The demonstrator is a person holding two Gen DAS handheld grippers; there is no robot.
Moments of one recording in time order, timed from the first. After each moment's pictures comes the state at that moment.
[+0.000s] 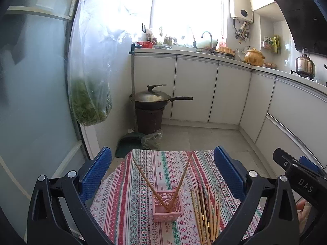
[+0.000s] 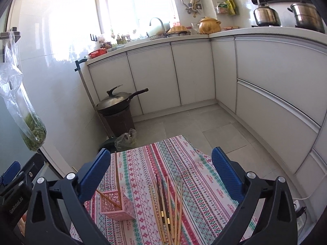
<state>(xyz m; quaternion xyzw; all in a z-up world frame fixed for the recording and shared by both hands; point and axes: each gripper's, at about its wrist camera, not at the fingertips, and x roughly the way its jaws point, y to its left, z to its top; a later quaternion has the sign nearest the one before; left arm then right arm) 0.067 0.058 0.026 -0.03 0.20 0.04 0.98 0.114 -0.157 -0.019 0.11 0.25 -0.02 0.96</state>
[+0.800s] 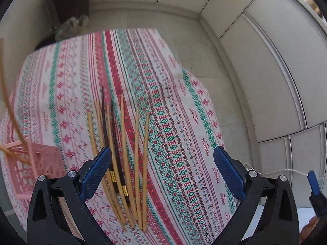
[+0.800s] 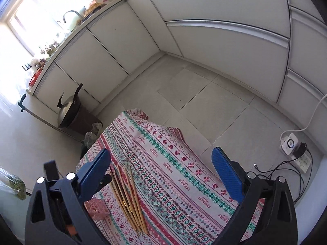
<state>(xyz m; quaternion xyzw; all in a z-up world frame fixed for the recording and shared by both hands) 0.268 -0.096 -0.177 -0.07 0.60 -0.15 0.78 0.122 -0.368 -0.106 0.33 0.38 -0.13 0.86</state>
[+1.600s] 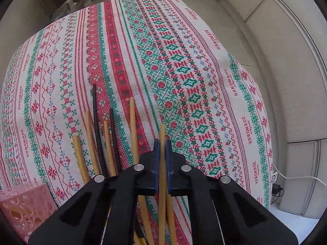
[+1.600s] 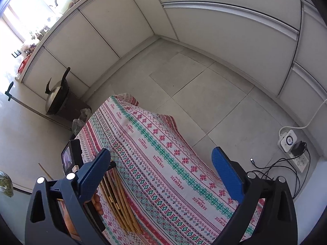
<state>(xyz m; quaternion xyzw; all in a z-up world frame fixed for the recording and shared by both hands) 0.325 -0.124 -0.282 -0.02 0.63 -0.10 0.77 0.156 -0.361 -0.146 0.30 0.43 -0.14 0.84</state>
